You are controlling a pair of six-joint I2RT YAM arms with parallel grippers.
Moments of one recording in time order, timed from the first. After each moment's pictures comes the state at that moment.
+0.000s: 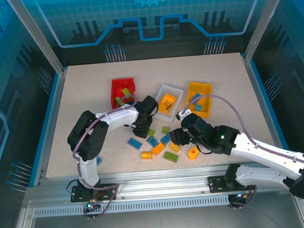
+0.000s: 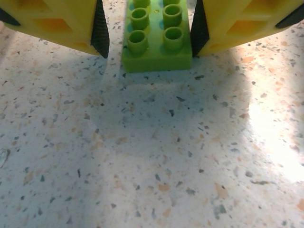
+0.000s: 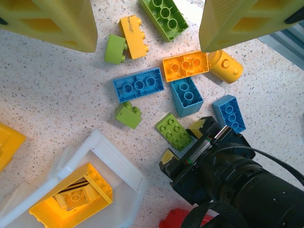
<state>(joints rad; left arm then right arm) -0.64 1.92 1.25 -0.75 -0.03 -1.90 0.96 0.99 0.83 -0.64 0.23 0.52</state>
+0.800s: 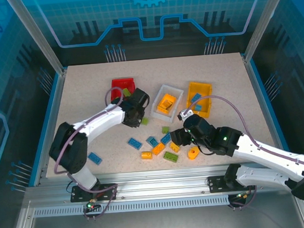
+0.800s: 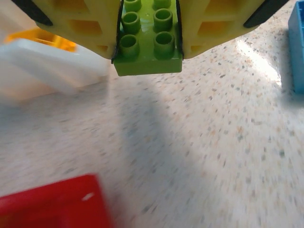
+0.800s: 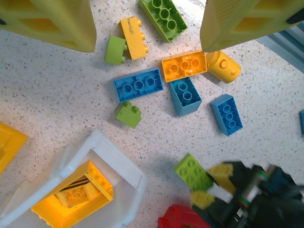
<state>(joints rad) -0.57 1.66 1.22 -0.75 -0.17 -1.72 0.96 0.95 0.81 -0.62 0.23 0.51</state>
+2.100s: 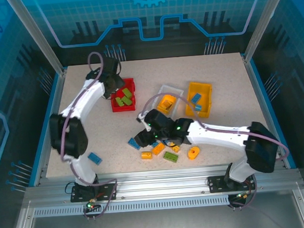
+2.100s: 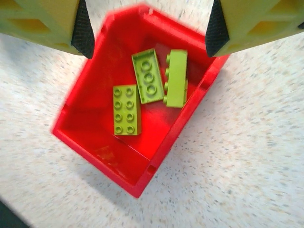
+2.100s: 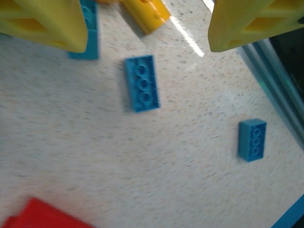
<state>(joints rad) -0.23 1.75 1.59 -0.83 -0.21 -0.87 1.06 1.57 1.10 -0.32 0.01 0.36</state>
